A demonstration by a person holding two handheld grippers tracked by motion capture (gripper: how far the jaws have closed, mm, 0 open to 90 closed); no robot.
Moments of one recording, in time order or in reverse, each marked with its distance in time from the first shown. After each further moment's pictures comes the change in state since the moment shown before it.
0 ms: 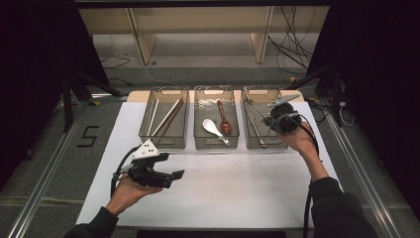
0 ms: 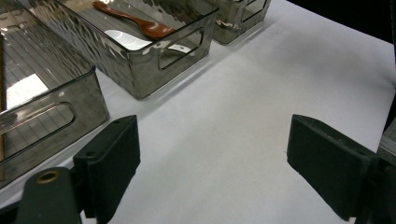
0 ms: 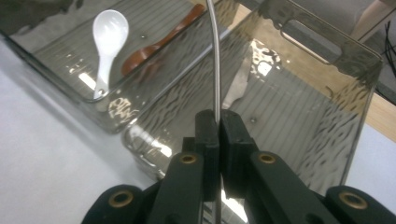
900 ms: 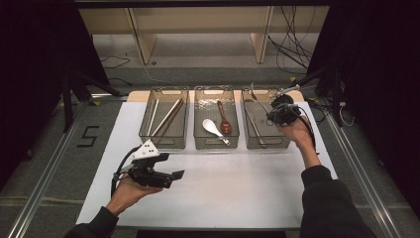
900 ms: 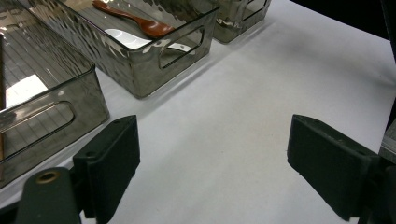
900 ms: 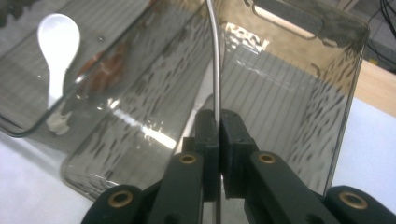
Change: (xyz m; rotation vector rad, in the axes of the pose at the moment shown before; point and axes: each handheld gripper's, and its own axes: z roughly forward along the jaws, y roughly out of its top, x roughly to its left) left arm 0.001 -0.002 0.002 -0.003 -0.001 -0.002; right arm -0.027 0.008 0.026 0.072 -0.033 0.136
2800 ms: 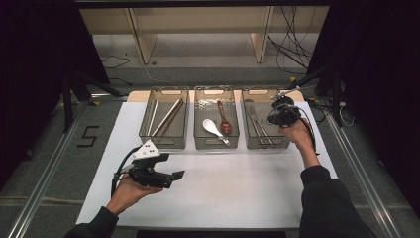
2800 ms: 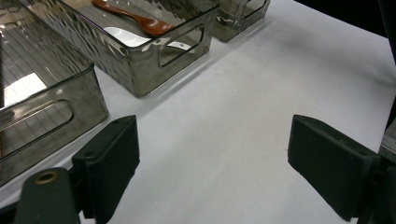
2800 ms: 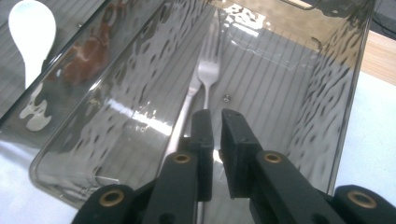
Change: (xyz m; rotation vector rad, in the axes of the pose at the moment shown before) left arm 0.000 0.000 0.001 0.007 -0.001 0.004; right arm -0.006 -0.006 0.011 0.048 -0.002 0.061
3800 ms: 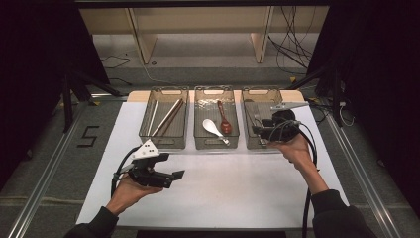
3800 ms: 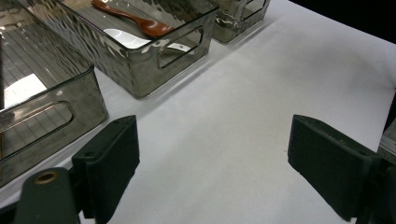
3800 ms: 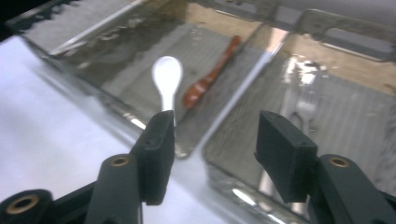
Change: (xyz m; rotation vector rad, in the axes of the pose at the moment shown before) left arm -0.001 0.001 -0.001 -0.006 -0.002 -0.005; right arm 0.053 -0.030 -0.055 -0.250 0.228 -0.005
